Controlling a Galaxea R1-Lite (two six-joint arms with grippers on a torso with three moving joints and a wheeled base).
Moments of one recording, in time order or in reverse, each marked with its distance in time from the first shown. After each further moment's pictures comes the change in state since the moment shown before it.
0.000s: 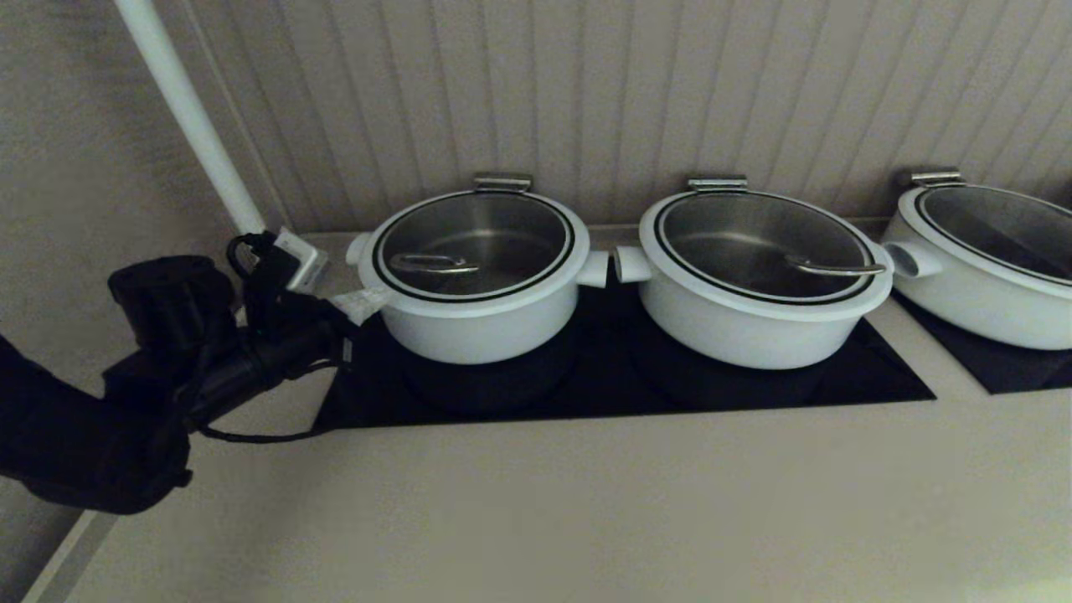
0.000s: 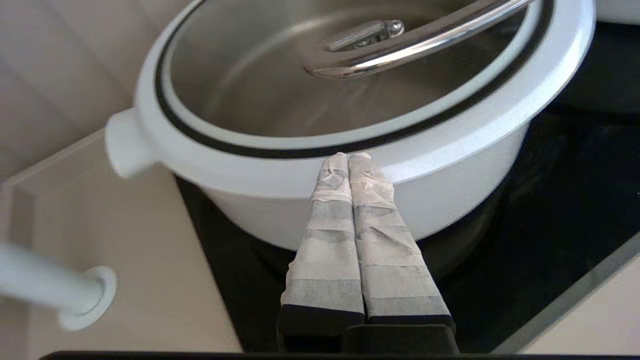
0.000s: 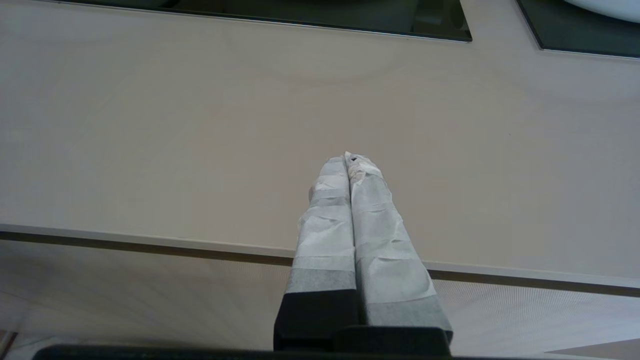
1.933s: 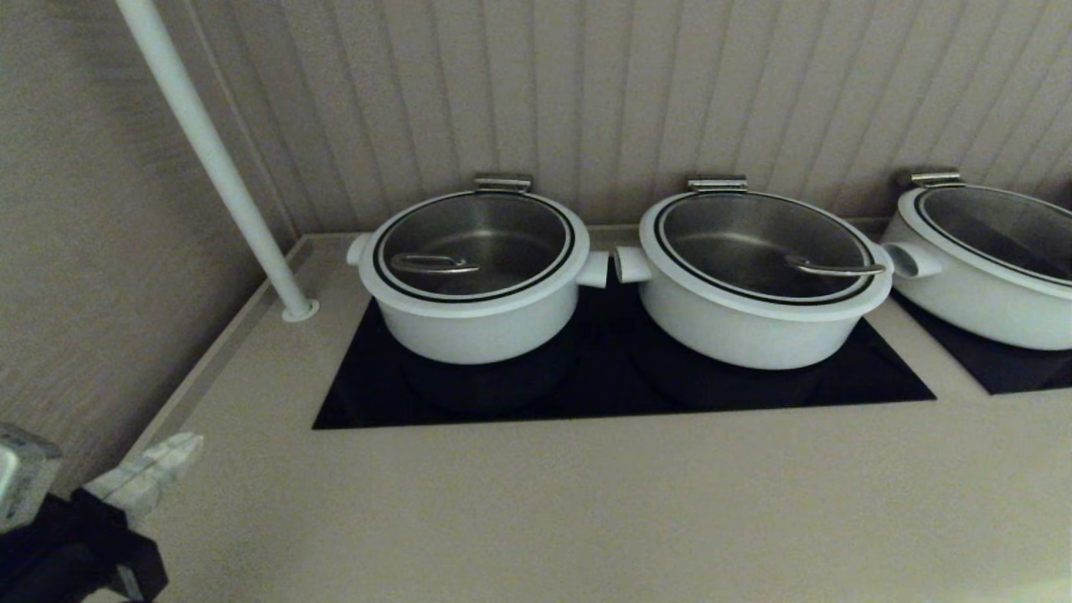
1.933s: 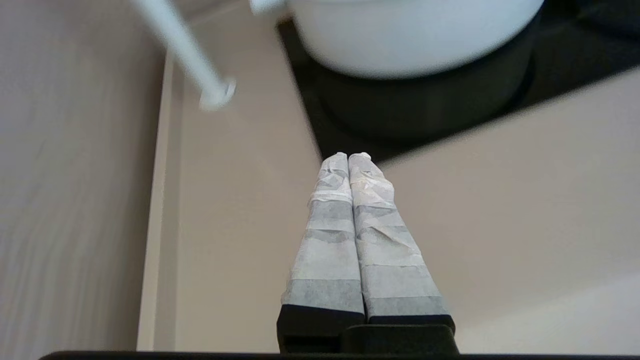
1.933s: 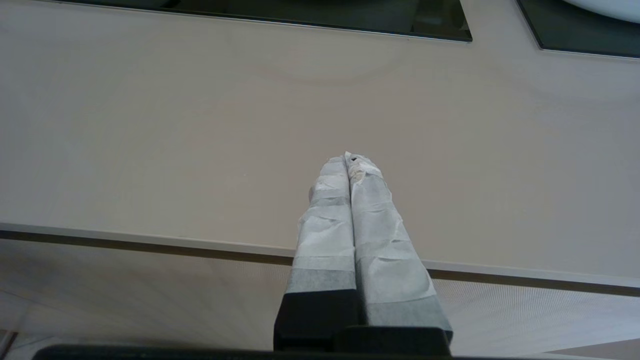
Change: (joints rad) left arm 0.063 -0.832 0.629 0.227 0.248 -0.008; right arm 0.000 0.000 0.000 0.000 0.000 0.000
